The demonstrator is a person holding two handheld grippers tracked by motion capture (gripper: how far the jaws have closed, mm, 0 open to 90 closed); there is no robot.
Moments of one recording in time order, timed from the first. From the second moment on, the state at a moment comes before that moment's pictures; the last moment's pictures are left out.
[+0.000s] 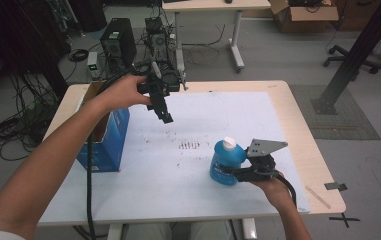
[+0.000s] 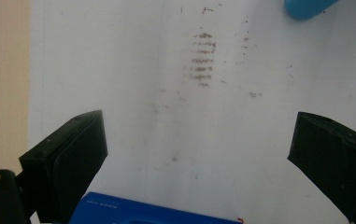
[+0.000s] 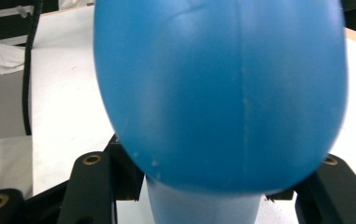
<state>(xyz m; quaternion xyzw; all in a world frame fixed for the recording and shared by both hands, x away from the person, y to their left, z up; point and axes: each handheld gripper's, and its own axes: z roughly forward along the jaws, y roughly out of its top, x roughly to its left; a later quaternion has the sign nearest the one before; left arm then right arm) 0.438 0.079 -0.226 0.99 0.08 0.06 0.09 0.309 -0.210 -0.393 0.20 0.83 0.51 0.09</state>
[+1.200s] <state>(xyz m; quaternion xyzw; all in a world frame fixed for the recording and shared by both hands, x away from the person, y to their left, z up) 0.386 0.085 -0.194 0.99 0.05 0.06 0.11 0.316 -0.194 -0.321 0.13 0.85 0.51 0.06</state>
